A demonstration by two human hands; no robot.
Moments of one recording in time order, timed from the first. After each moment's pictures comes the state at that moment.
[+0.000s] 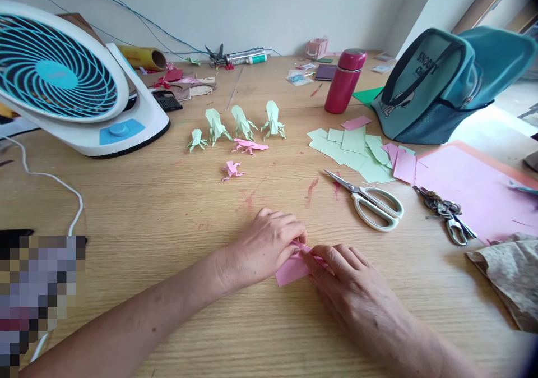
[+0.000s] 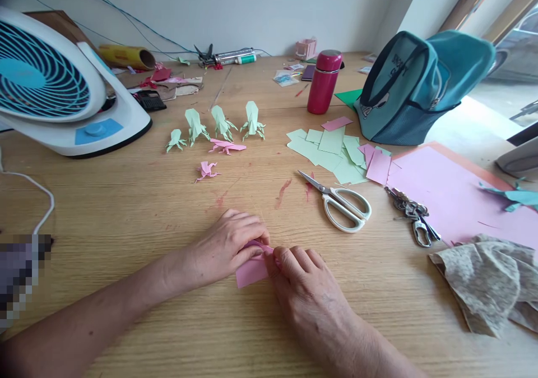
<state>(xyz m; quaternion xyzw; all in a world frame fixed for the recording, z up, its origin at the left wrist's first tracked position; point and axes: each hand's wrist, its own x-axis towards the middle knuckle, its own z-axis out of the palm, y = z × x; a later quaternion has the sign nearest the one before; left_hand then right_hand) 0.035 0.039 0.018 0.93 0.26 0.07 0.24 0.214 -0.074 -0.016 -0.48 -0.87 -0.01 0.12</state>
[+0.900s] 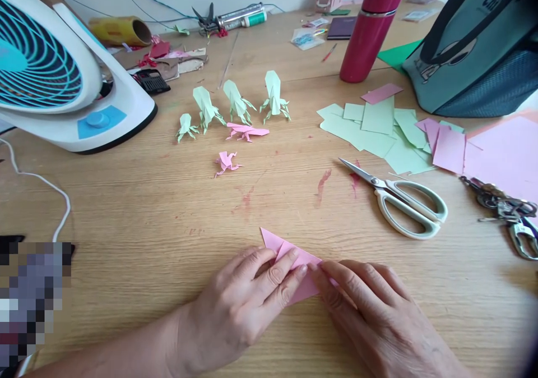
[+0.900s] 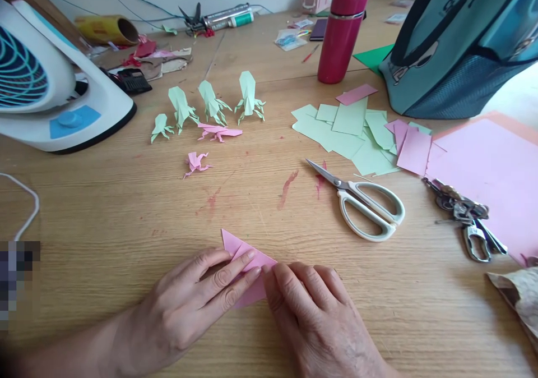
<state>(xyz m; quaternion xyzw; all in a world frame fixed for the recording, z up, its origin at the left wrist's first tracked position) -0.011 0.002 0.007 0.98 0.17 0.14 -0.03 0.219 -0.076 -0.008 -0.48 -0.86 0.01 0.17</state>
